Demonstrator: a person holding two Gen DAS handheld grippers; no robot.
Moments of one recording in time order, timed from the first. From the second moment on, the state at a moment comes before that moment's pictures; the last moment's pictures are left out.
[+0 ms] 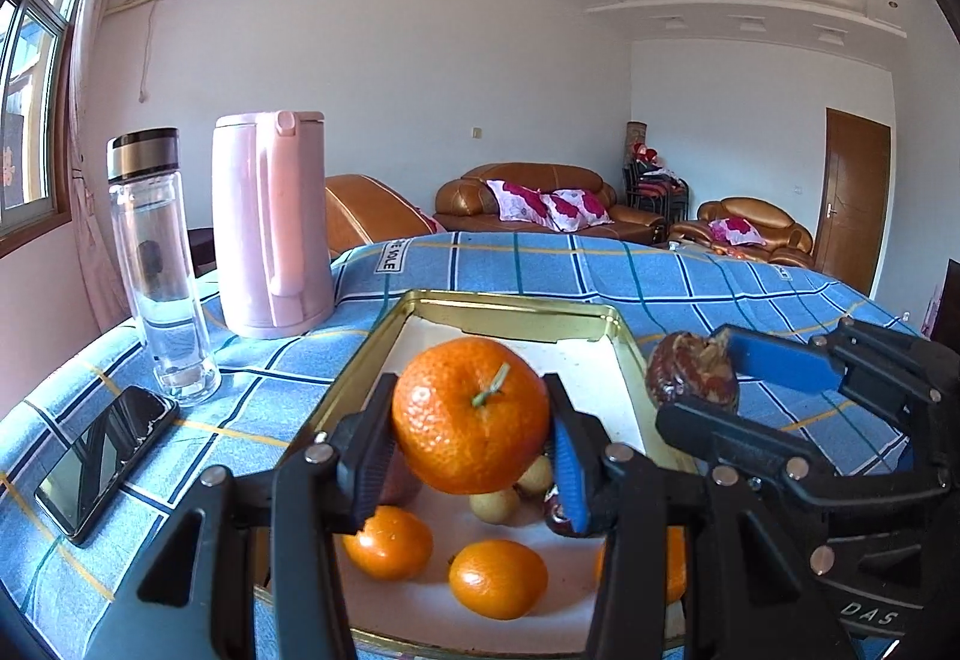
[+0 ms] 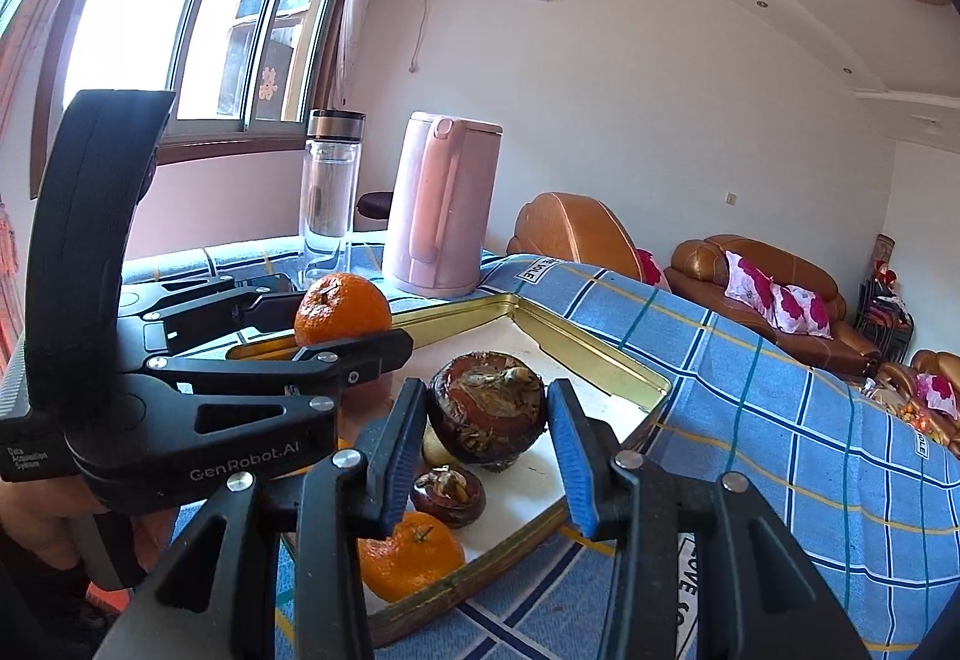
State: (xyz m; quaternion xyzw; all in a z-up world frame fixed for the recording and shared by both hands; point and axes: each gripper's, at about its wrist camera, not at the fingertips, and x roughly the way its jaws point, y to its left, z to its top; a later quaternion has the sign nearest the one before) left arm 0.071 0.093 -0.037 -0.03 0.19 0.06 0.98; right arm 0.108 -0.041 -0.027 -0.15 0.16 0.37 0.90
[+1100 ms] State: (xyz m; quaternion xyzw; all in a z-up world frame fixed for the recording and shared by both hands) left arm 0.078 0.122 -0.060 -0.02 0.26 0.09 0.96; right arm 0.121 0.002 -0.055 -0.18 0.24 0.40 0.87
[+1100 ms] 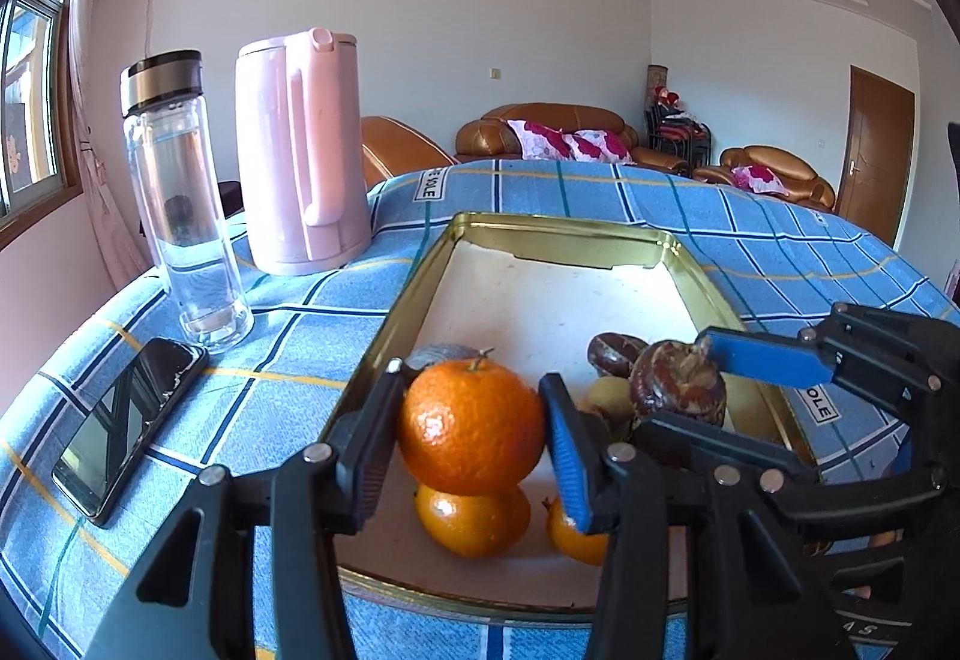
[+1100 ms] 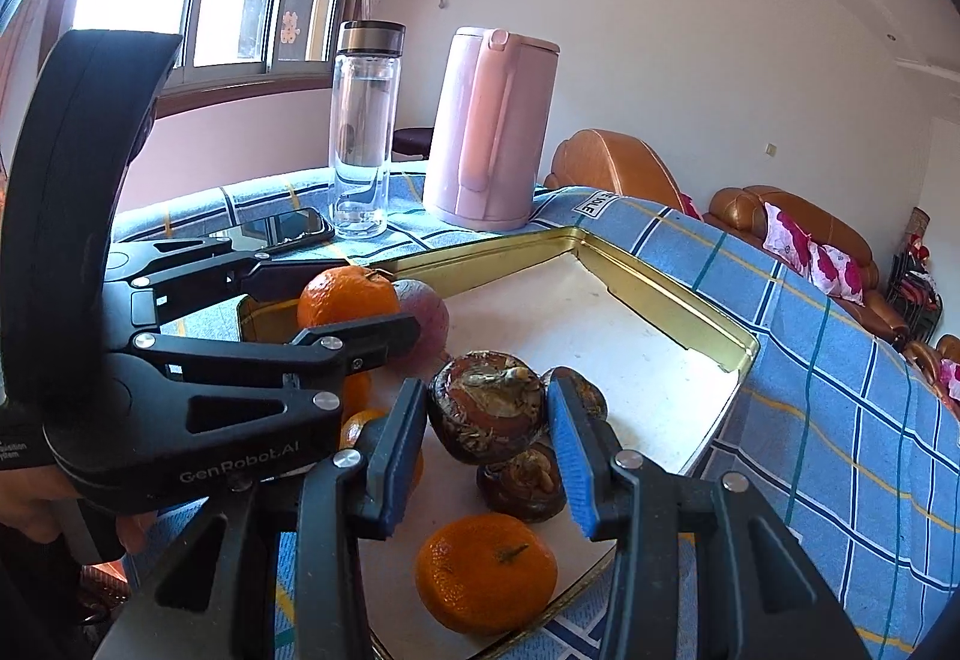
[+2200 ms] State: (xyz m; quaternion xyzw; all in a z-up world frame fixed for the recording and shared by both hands) left arm 0.045 0.105 -0.025 -0.03 0.17 0.10 0.98; right arm 0.110 -0.048 -0.033 -0.15 0.19 0.30 0.93
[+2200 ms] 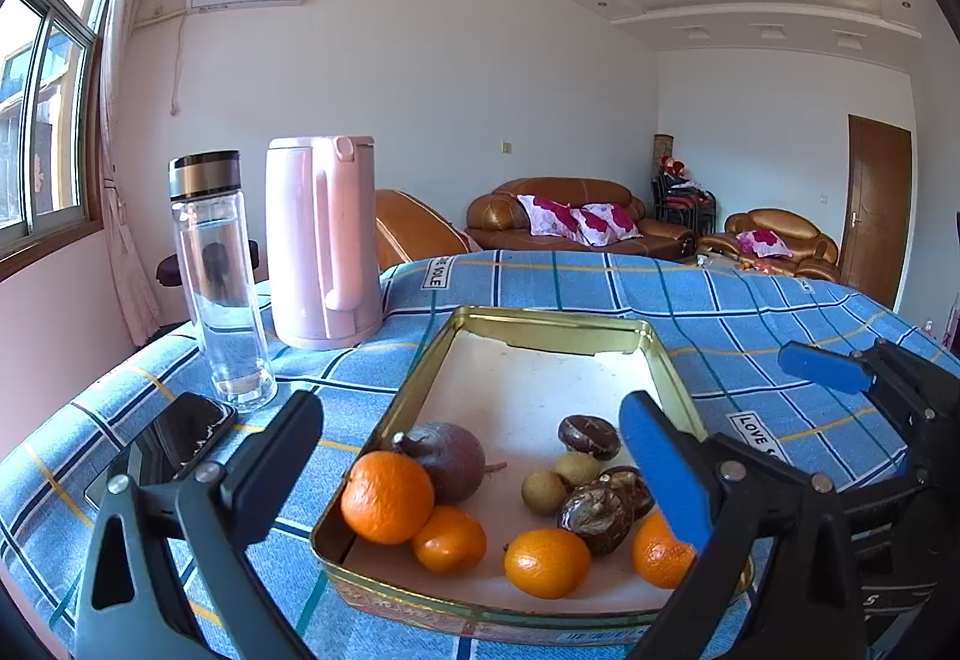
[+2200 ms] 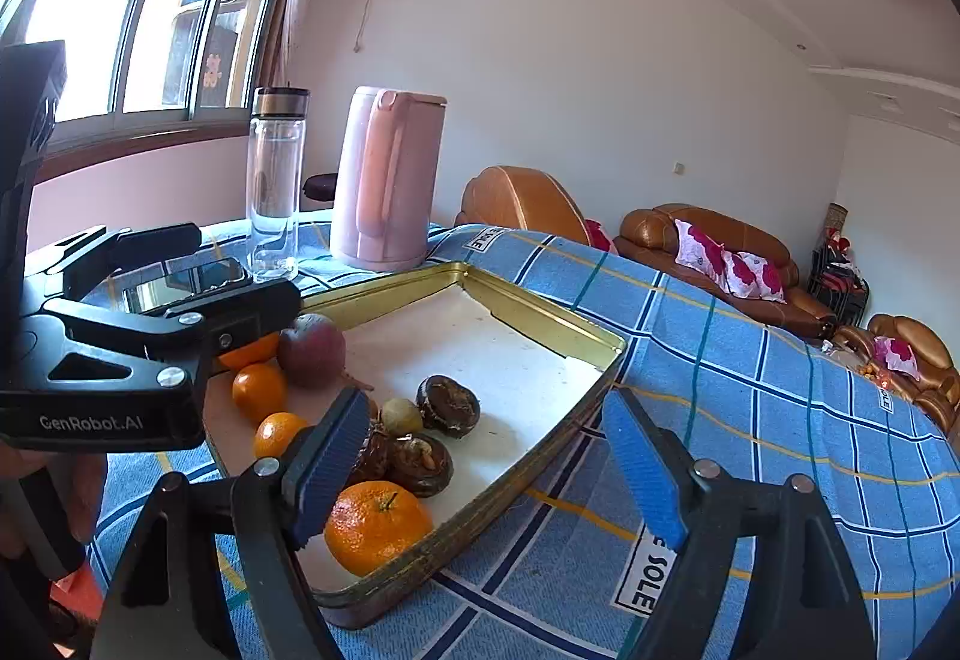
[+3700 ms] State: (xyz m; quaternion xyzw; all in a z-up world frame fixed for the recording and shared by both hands) left arm 0.039 0.081 -0.018 0.00 0.16 0.09 0.98; right arm 0.096 -0.084 -0.009 -0.10 0.14 0.27 0.95
